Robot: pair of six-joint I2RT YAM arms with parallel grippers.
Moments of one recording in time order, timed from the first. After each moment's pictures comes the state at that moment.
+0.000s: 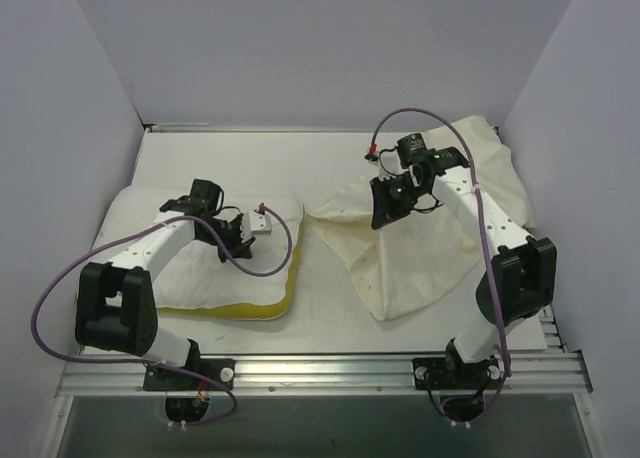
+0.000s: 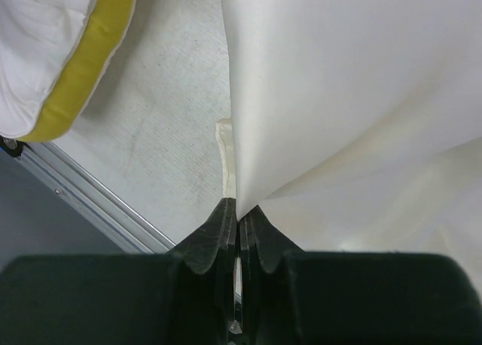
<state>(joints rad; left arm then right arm) -0.20 1.48 0.97 -0.76 0.63 1.08 0.36 1.68 1.47 -1.01 -0.43 -0.08</state>
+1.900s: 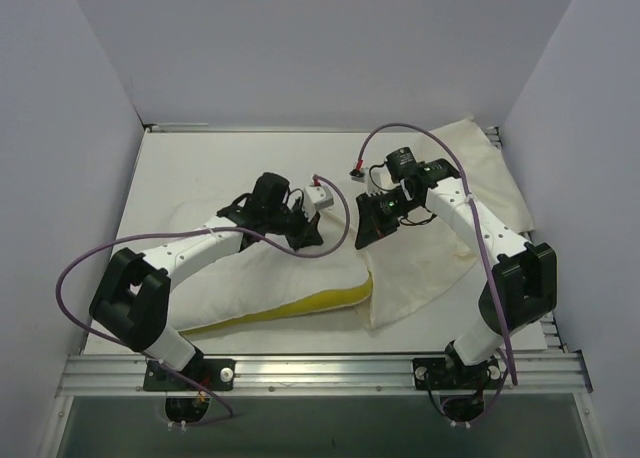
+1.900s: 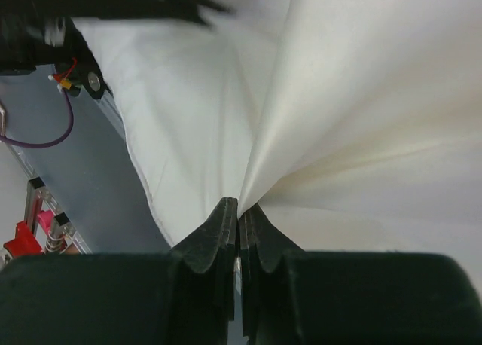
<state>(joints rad) -0.64 1.55 1.04 -0.22 0.60 0.21 0.42 1.62 1.39 -1.02 -0.67 -0.08</state>
